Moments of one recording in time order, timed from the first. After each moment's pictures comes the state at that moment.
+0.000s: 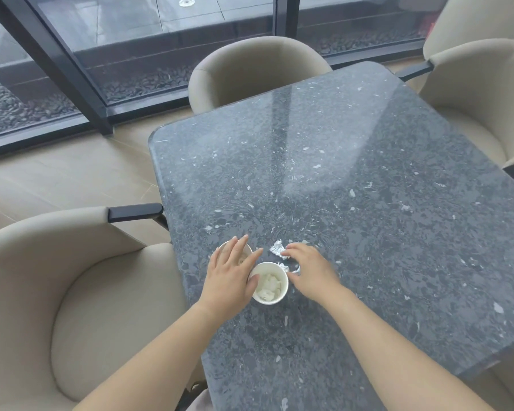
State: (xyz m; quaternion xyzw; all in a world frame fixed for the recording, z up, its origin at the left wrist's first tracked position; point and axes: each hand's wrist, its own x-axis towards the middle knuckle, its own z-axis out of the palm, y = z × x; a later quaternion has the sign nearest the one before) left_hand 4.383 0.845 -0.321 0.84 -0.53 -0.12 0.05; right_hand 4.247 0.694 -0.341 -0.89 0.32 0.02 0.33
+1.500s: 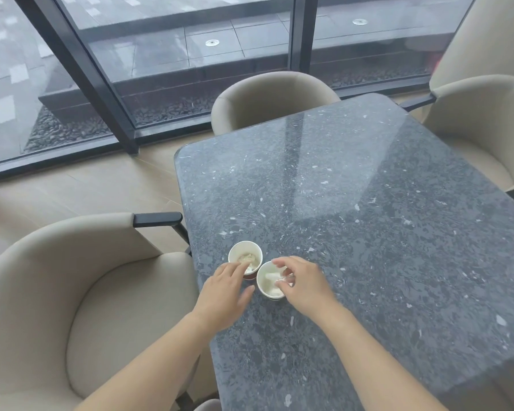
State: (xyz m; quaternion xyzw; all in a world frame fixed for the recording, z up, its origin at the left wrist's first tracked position) left_hand 4.374 0.888 -0.287 0.85 -0.49 -0.17 0.10; right_hand 4.244 0.744 -0.294 -0.86 0.28 -0.08 0.42
